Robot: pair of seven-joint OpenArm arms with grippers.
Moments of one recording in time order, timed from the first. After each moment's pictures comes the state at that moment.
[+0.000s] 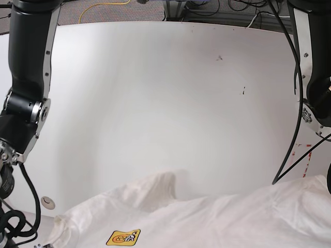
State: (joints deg) left arm -61.3 -23.5 -26.5 104.2 -19.2 -30.3 71.7; right arm 64.5 25.1 3.3 87.1 15.3 40.4 -61.3
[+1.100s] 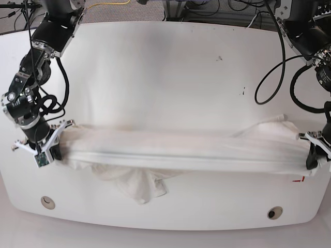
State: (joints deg) left arm -14.7 -22.6 -33.1 107.5 -34.4 -30.3 68.6; right arm 10.3 17.5 26.0 107.8 14.9 41.3 -59.0
